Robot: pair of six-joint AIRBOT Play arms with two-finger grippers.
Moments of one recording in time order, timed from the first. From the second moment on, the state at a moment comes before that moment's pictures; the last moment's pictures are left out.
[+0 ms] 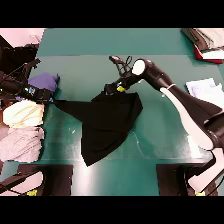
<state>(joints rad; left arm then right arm) 0.15 -1.19 1.16 1.00 -1.46 -1.20 0.52 -1.82 1.72 -1.04 1.10 1.51</state>
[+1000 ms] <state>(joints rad) 0.15 -1.09 1.69 1.00 -1.45 -1.25 0.29 -1.30 1.77 -1.32 1.14 1.50</state>
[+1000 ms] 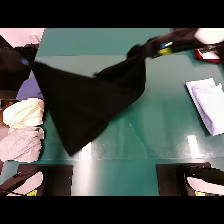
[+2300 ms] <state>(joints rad) 0.15 -1.17 1.77 1.03 -1.35 -1.33 -0.29 -1.18 1.86 -1.05 1.46 1.50</state>
